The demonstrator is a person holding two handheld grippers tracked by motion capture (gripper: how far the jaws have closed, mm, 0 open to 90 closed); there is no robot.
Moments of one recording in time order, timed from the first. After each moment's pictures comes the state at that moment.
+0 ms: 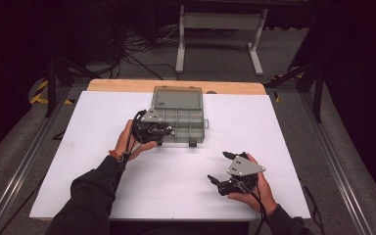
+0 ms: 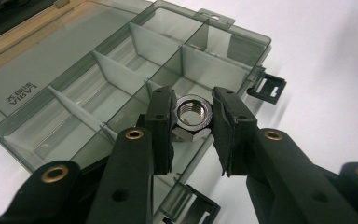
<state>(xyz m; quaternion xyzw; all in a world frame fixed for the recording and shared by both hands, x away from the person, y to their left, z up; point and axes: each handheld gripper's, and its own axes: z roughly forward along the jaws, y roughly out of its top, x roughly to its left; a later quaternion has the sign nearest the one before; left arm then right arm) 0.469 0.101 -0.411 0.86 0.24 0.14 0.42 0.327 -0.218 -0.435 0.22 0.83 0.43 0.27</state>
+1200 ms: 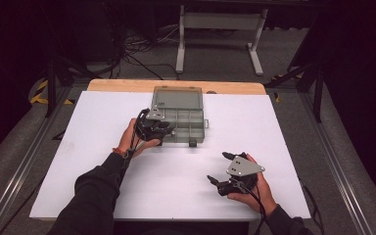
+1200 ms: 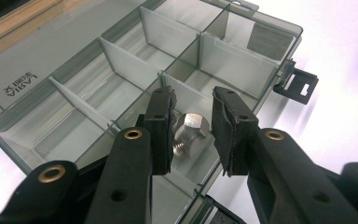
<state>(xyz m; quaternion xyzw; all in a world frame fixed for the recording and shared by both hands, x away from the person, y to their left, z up) 0.483 0.095 -0.419 0.87 0.25 0.14 0.40 0.328 -0.217 -0.436 0.22 0.84 0.43 0.26</state>
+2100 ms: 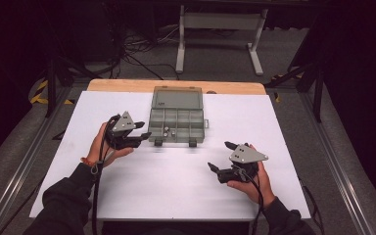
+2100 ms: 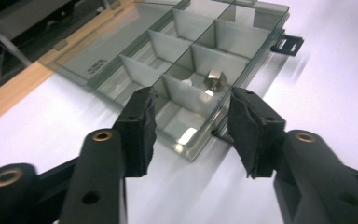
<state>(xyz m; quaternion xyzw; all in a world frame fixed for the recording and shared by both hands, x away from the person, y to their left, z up) 0.437 0.173 -0.402 0.85 0.22 0.21 0.42 0.352 -0.220 -0.422 0.26 0.81 0.46 0.27</state>
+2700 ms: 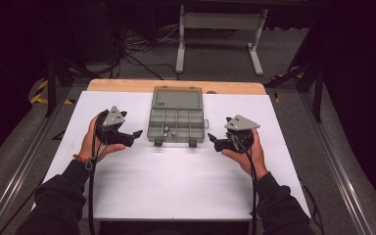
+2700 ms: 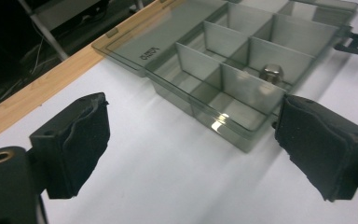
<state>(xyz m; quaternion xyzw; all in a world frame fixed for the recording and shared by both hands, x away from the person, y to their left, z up) 0.461 0.196 -0.402 0.83 0.28 0.24 0.42 0.426 -0.213 -0.395 0.32 0.79 0.42 0.31</state>
